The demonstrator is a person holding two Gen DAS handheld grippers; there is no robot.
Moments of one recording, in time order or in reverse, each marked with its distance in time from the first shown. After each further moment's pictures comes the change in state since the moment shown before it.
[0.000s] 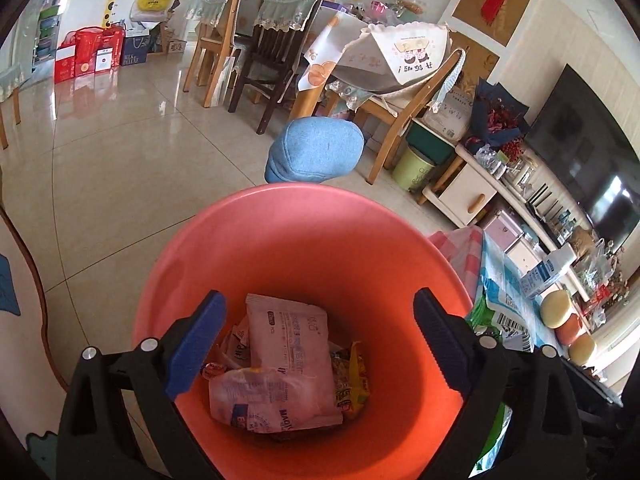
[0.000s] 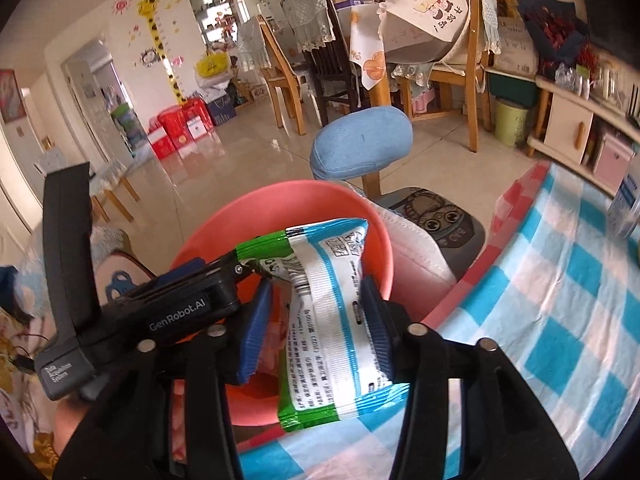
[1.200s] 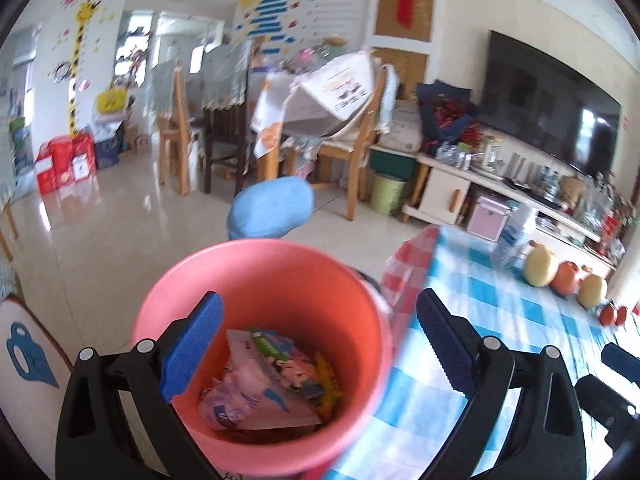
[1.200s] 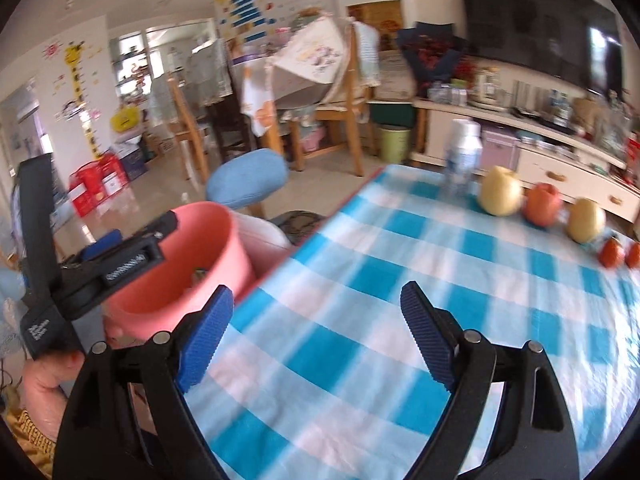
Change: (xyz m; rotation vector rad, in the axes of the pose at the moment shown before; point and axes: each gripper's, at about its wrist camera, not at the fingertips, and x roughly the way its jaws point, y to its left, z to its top) left arm -0.078 -0.095 -0.037 0.336 -0.211 0.014; right arm -0.167 -0.044 -0.091 0.147 -0.194 -0.400
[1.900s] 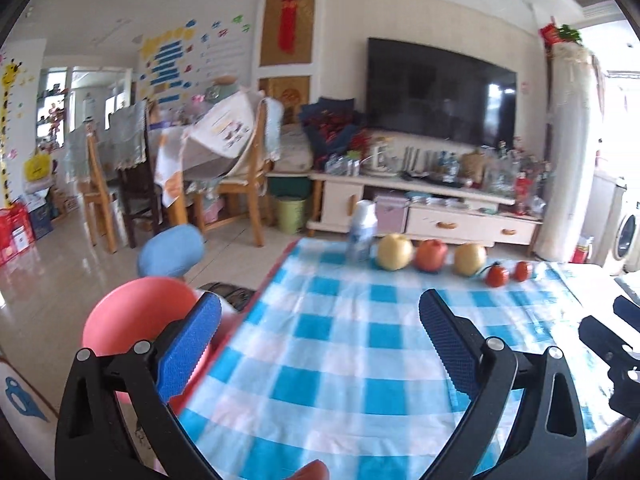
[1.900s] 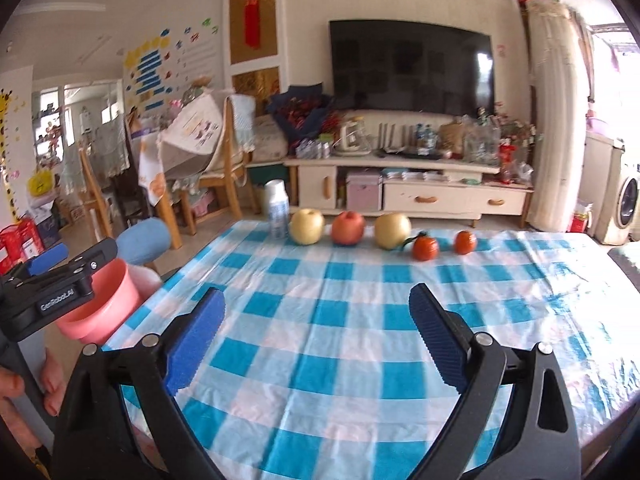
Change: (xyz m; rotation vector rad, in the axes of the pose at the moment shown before) left arm -0.147 -0.154 -0.015 0.210 -0.090 -0.277; right arm -0.193 -0.109 -0.056 0.128 -0.248 -0.368
